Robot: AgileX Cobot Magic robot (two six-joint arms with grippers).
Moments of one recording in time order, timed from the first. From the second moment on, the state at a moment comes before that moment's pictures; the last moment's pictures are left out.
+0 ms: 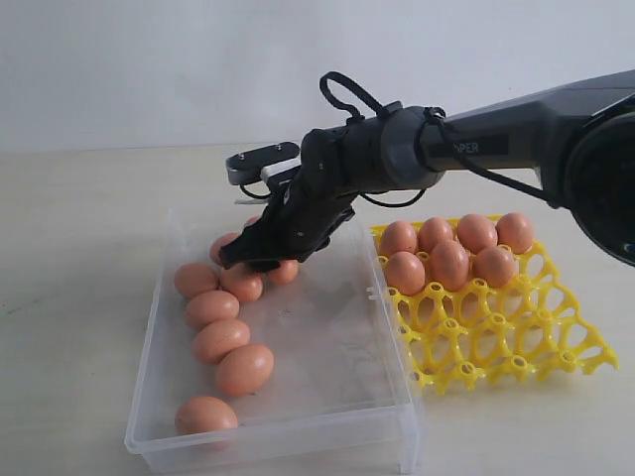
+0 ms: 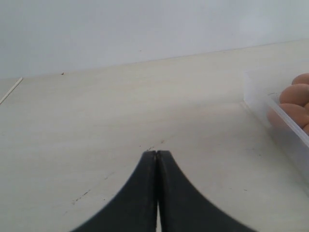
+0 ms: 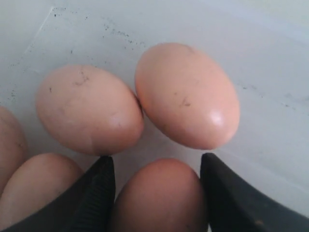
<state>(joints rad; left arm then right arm) -0.03 0.00 0.00 0.12 0.33 -0.03 0.63 2.31 -1.64 0.16 0.49 -0.06</state>
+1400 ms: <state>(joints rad) -0.03 0.00 0.00 0.12 0.33 -0.03 0.16 1.57 -0.63 0.11 -0.10 -0.09</state>
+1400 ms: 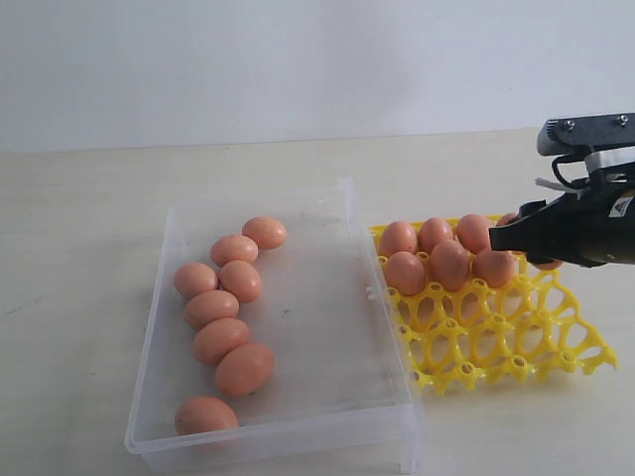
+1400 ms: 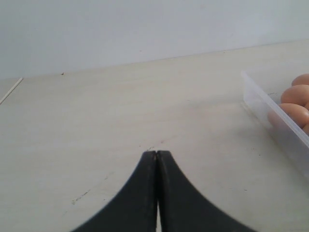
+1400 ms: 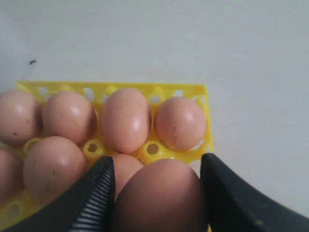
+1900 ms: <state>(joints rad) -0.03 0.00 0.00 0.12 0.33 -0.03 0.12 1.66 -0.63 0.13 -0.23 -0.09</state>
